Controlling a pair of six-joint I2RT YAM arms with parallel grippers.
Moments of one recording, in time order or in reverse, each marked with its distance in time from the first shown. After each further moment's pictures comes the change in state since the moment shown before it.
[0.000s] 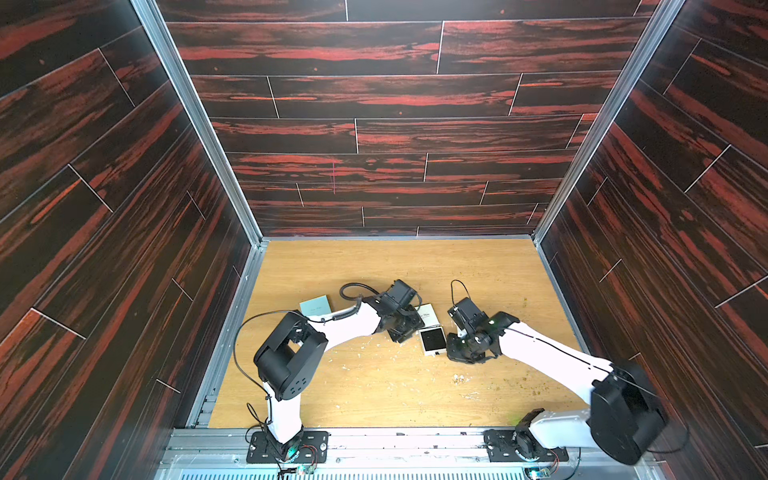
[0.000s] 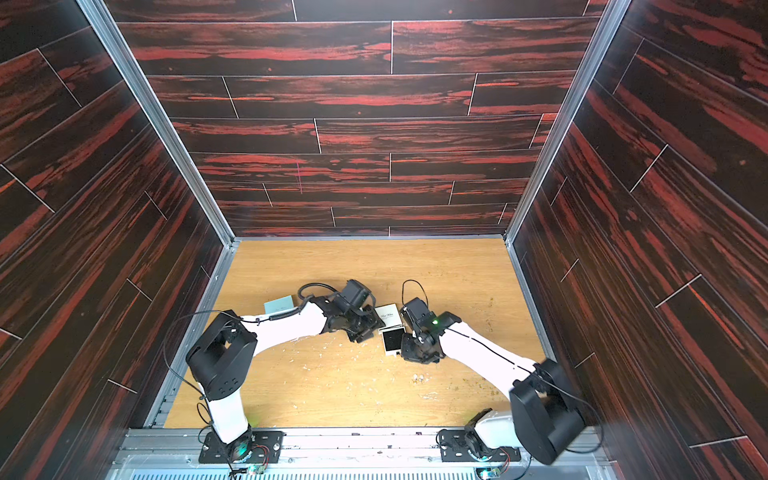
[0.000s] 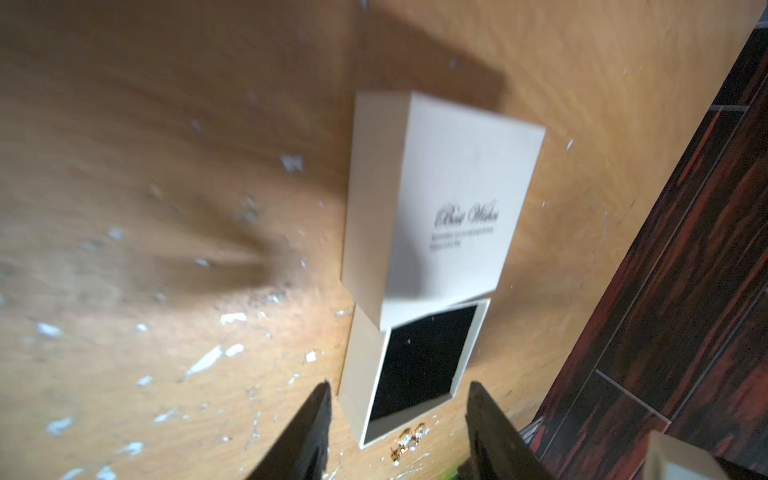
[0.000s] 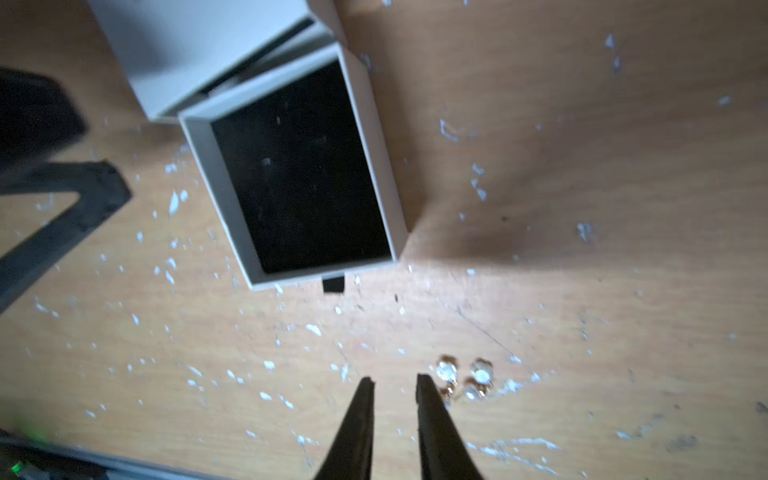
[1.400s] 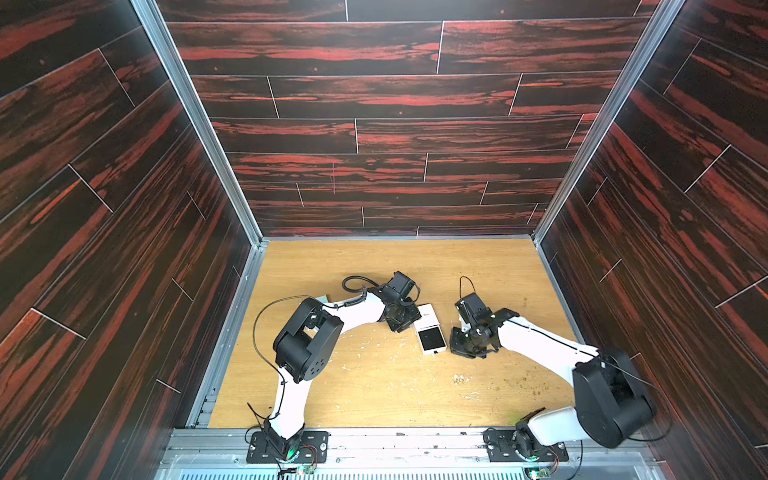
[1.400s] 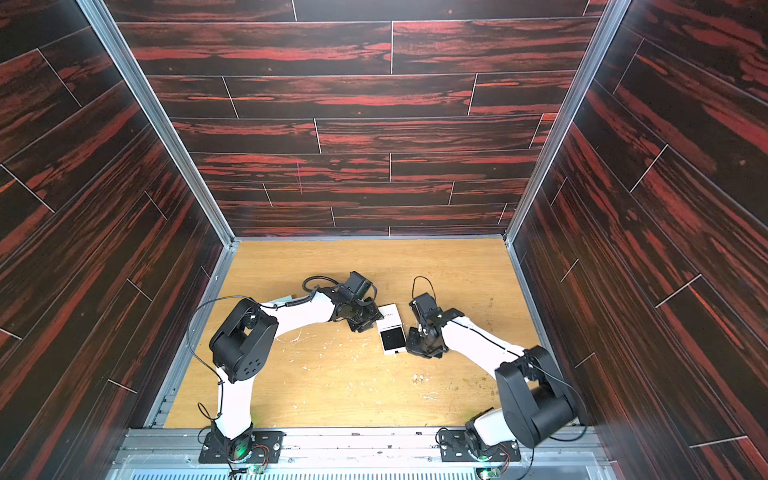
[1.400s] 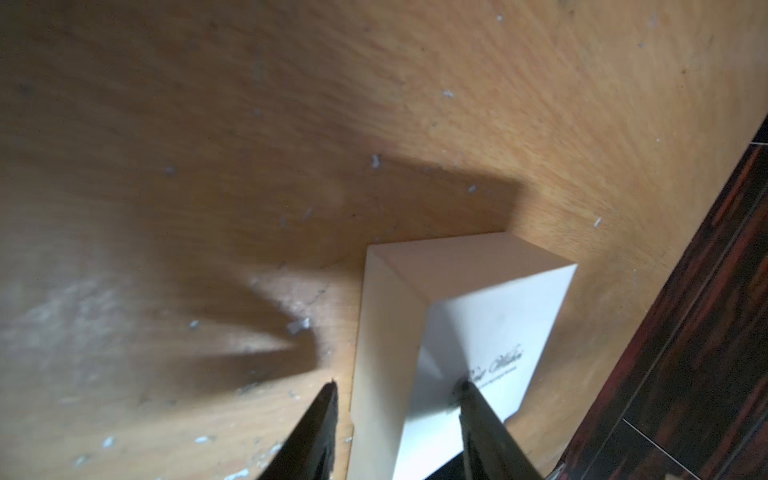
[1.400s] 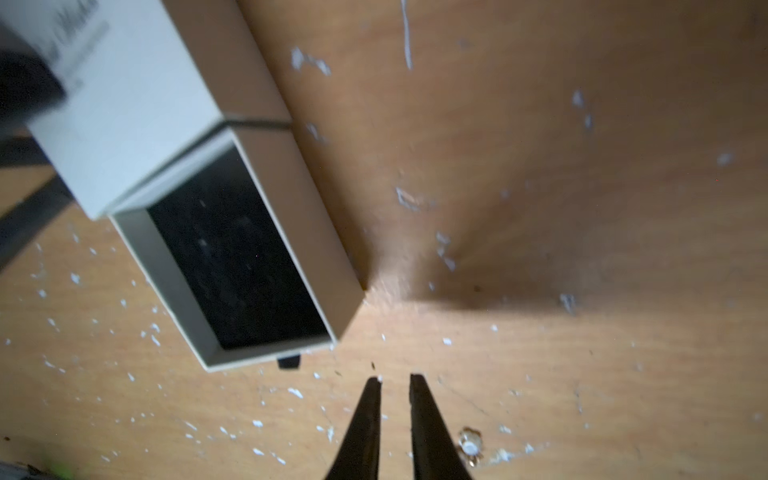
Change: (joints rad) left arm 0.041 0.171 0.157 -0.052 -0.007 0.093; right arm -0.101 0.029 -0.056 0.079 -0.057 -0.032
